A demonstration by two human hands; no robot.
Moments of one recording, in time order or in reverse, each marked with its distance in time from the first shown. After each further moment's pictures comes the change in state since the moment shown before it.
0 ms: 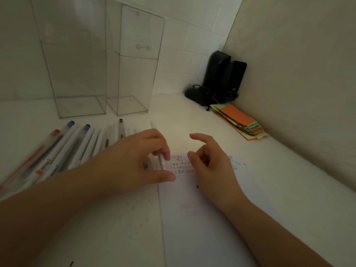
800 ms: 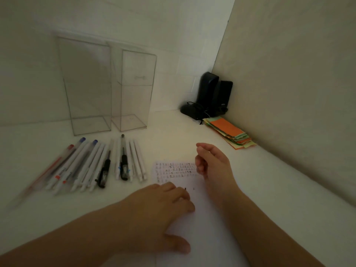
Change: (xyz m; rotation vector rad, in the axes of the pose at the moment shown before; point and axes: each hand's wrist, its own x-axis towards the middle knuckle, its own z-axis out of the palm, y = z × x) left_hand -0.024 0.074 0.026 0.240 -0.393 0.162; right_hand 0.006 -0.008 -0.028 0.634 0.119 0.402
